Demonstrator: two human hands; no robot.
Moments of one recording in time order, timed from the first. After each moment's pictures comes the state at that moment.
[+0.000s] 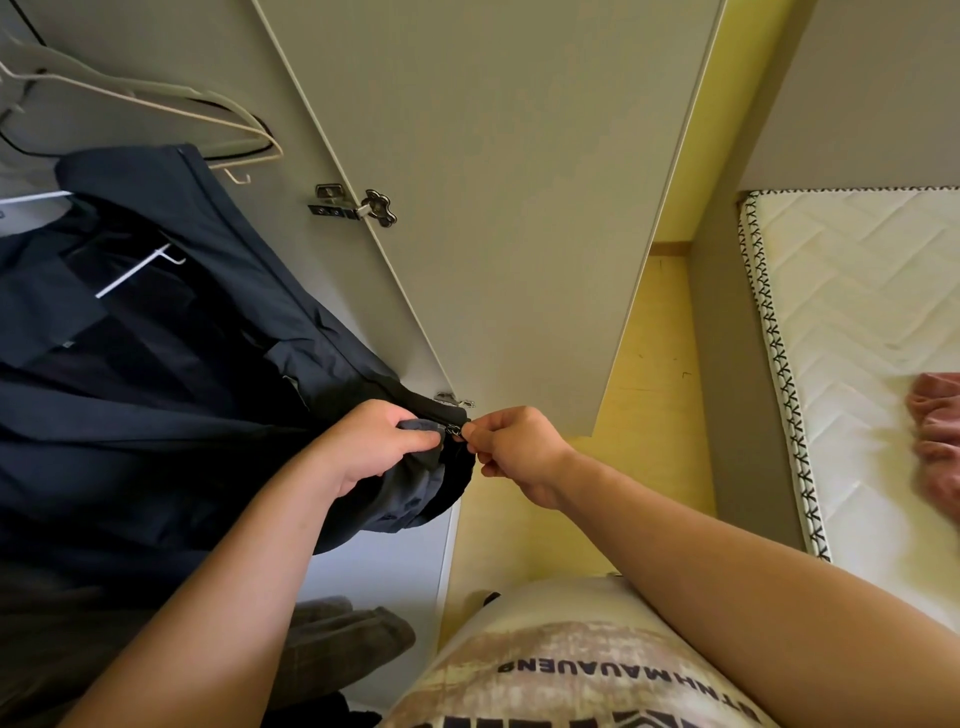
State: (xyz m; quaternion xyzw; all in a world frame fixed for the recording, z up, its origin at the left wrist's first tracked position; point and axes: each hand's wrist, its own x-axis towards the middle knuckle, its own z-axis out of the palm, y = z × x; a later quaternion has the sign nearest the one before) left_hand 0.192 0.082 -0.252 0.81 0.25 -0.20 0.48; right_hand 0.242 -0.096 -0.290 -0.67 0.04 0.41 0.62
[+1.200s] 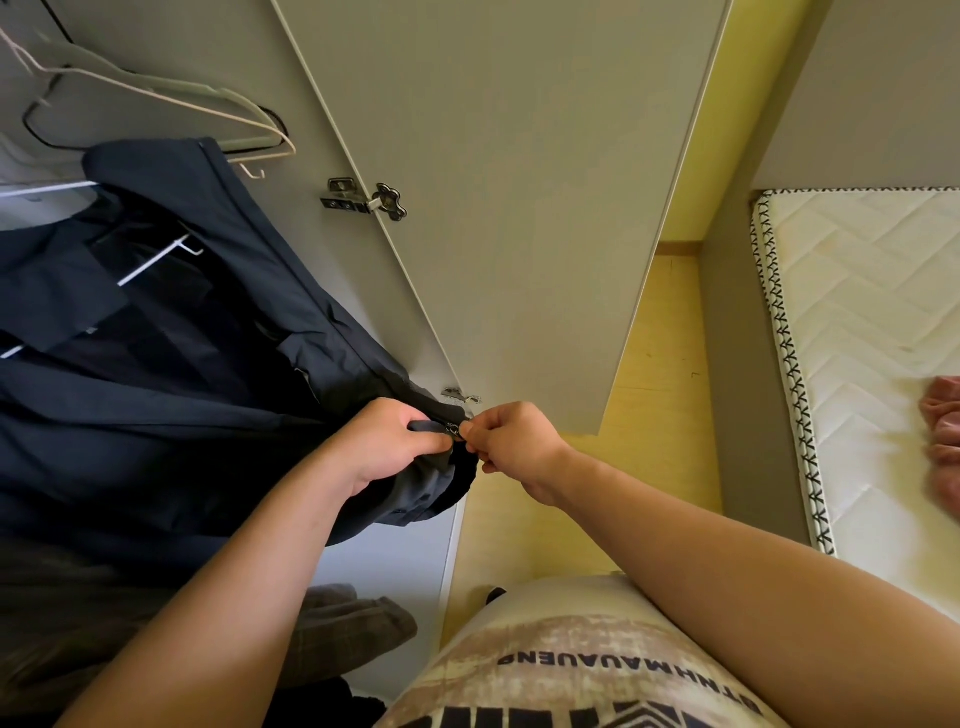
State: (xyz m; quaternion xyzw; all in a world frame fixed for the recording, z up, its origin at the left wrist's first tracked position) left_hand 0.178 0.068 -0.245 0.82 0.23 -0.20 0.48; right_hand 0.233 -0.096 -0.284 -0.71 0.01 0.39 0.58
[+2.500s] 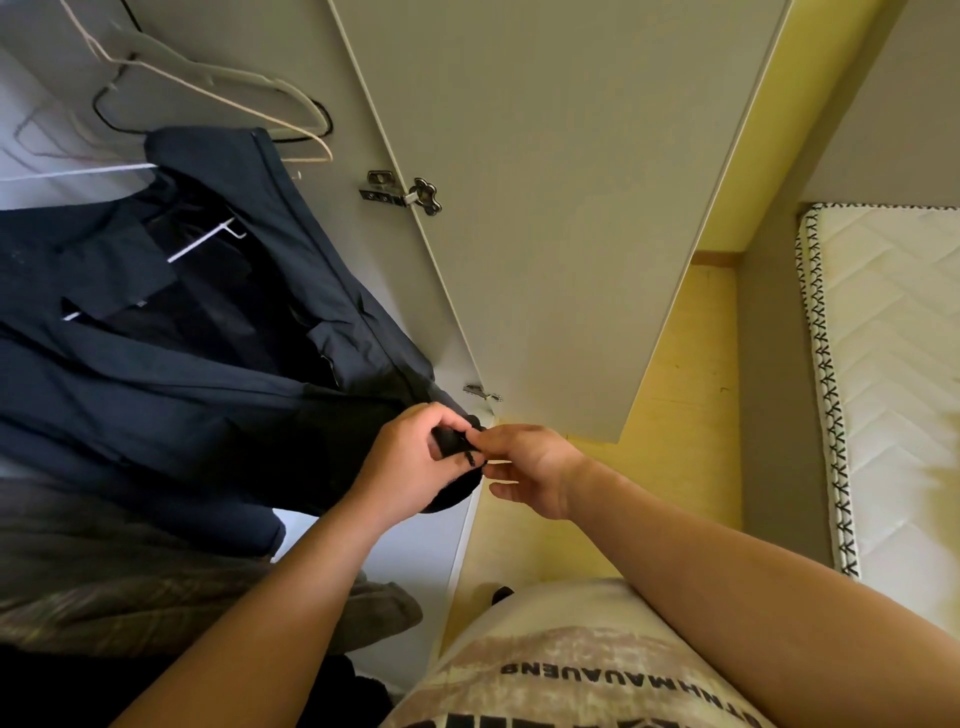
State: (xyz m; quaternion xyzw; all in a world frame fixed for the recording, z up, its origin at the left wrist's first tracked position) left_hand 0.141 0.047 -0.266 0.92 0.13 0.02 0.36; right_hand 0.227 -0.101 -0.293 -0.57 0.09 0.54 0.62
